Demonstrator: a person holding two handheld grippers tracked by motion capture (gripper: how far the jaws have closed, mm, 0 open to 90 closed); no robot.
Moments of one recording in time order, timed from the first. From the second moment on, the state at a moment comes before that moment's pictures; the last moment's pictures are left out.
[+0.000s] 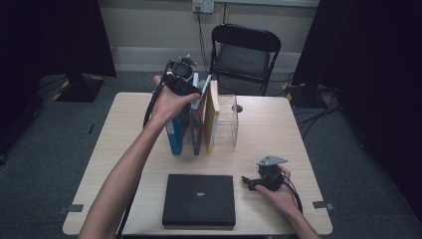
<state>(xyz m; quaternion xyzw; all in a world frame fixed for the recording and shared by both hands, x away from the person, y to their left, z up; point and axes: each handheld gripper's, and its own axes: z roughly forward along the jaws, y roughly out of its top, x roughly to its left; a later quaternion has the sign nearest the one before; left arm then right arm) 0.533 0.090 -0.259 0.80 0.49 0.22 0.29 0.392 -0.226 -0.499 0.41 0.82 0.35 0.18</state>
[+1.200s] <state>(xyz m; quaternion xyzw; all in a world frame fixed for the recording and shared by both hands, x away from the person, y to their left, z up) 0.591 0.072 -0.260 0.74 0.55 0.25 0.30 0.392 -0.224 -0.498 0.40 0.83 0.35 0.17</state>
